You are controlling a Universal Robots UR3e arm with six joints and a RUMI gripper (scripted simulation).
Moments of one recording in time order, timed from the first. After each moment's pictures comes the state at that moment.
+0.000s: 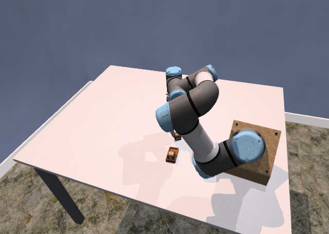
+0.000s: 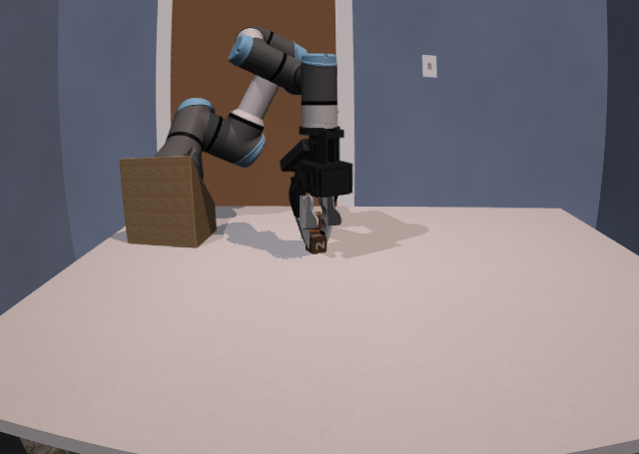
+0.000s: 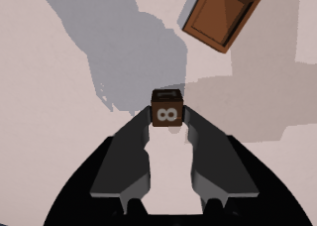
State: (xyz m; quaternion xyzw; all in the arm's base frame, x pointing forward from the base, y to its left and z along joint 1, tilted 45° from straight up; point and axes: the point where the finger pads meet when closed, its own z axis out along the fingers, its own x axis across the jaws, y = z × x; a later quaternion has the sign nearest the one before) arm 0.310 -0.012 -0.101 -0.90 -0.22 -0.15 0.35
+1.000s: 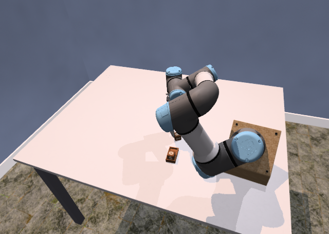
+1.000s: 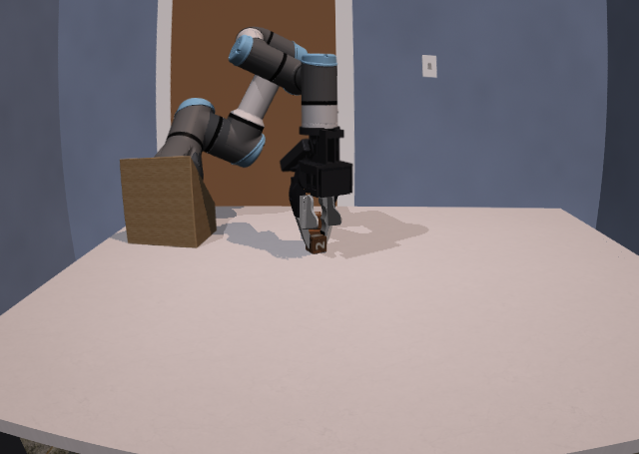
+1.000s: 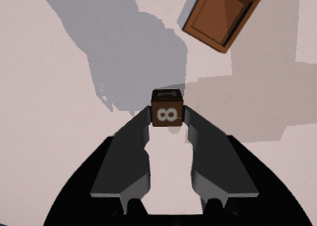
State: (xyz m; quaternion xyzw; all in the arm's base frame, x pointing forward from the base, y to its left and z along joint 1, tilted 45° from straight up) arm 0.310 -0.012 -0.101 -0.90 -0.22 -0.15 0.35
